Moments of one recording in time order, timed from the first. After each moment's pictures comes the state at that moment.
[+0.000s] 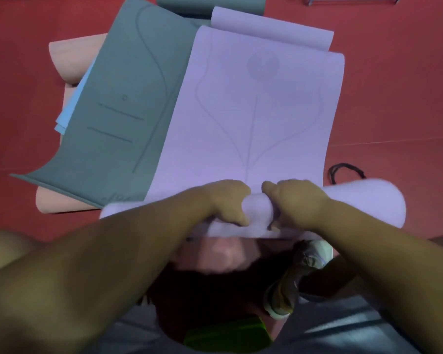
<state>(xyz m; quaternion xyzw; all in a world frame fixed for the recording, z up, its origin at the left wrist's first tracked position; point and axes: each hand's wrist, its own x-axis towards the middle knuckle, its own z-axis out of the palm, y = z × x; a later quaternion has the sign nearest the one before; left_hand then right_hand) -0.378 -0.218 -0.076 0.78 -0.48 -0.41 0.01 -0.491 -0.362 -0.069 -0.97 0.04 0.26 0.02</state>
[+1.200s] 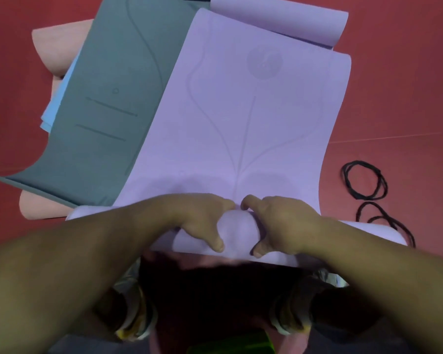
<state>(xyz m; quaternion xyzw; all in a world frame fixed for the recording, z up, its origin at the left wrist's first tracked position) -0.332 -0.186 -0.116 0.74 -0.45 -0.50 0.00 -0.466 -0.342 -0.100 -0.94 0.04 0.31 0.15</state>
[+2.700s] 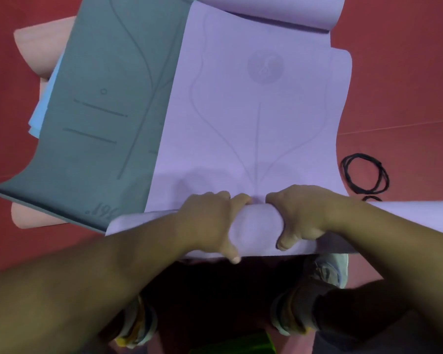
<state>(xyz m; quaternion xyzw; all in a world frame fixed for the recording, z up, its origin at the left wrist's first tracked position) -0.362 -0.206 -0.123 0.80 -0.50 -0.32 -0.03 -0.455 -0.389 -0.091 -0.90 0.05 0.42 0.13</state>
